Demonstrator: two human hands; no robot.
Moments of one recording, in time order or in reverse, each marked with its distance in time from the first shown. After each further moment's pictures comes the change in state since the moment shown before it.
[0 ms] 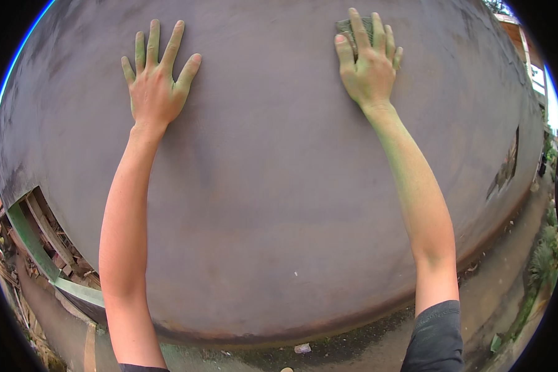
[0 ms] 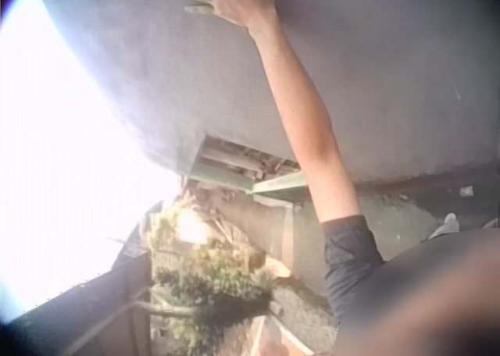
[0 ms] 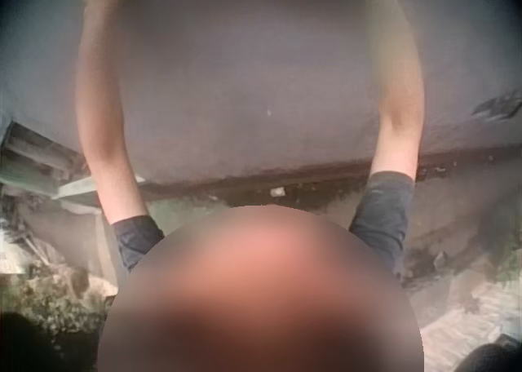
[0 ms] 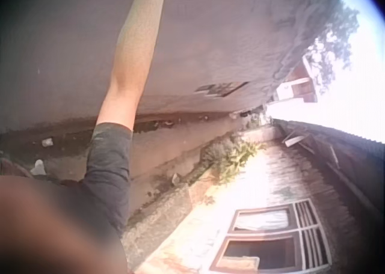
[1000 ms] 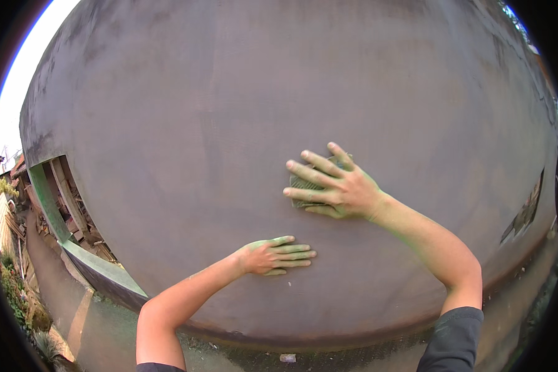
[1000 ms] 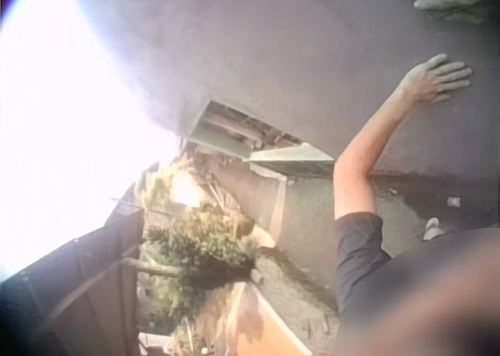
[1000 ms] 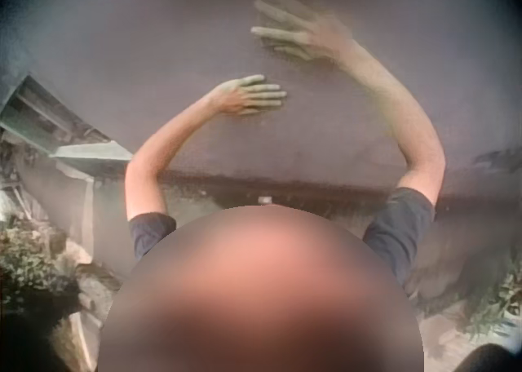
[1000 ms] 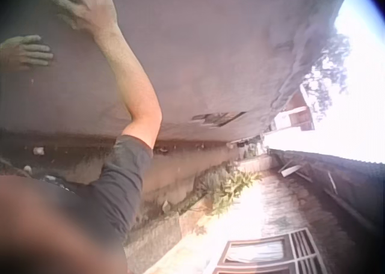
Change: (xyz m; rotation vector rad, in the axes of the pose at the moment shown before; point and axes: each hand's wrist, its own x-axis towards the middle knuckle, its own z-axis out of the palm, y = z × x) left_hand -0.261 0.181 -0.082 -0.313 -0.646 1.079; right_hand -0.118 -0.018 -0.063 0.469 -0.556 -0.838
